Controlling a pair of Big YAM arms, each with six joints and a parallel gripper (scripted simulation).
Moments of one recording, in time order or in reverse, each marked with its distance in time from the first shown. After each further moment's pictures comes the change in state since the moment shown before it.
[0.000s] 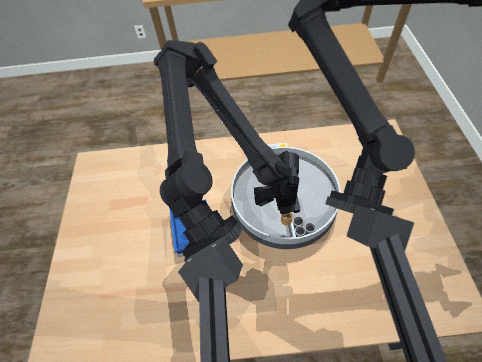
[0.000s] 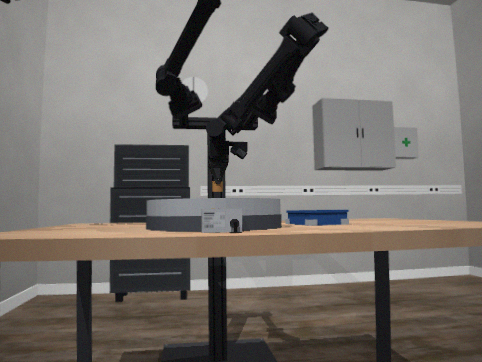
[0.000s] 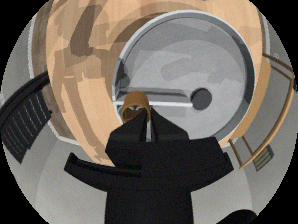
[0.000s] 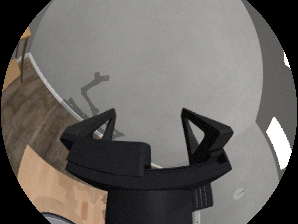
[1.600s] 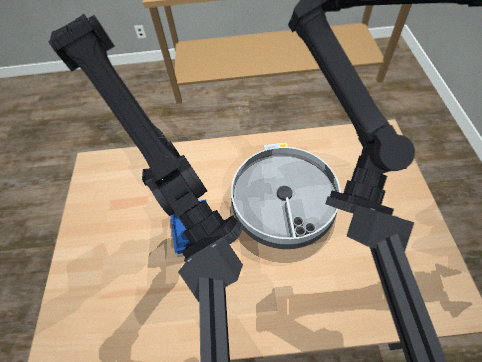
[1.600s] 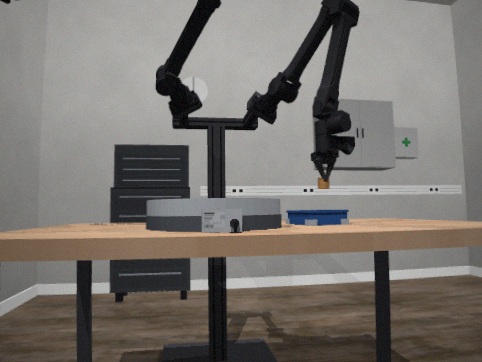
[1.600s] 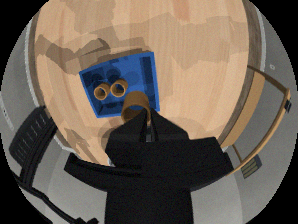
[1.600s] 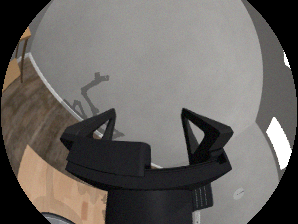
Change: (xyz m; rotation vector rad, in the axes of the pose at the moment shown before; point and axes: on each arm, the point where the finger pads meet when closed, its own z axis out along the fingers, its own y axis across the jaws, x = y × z) left arm -0.353 -0.126 -0.004 0.021 -0.006 0.021; right arm 0.000 0.000 0.000 0.000 0.000 0.000
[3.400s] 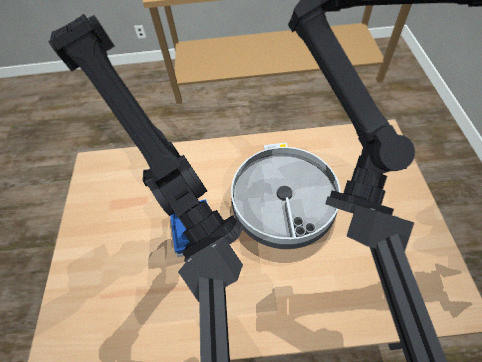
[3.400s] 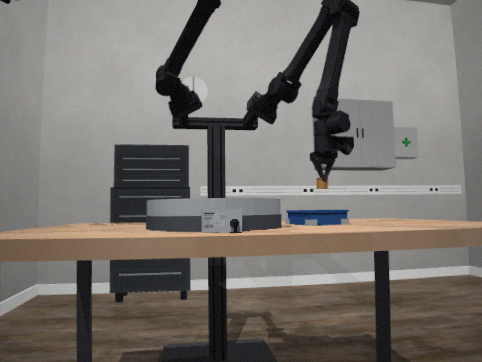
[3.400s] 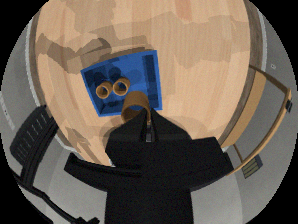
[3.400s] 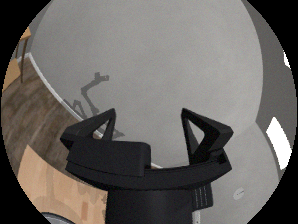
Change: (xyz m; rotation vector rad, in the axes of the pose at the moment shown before) left arm 0.003 0.005 0.000 -0.010 0.007 0.005; right arm 0.000 0.000 0.000 0.000 0.000 0.000
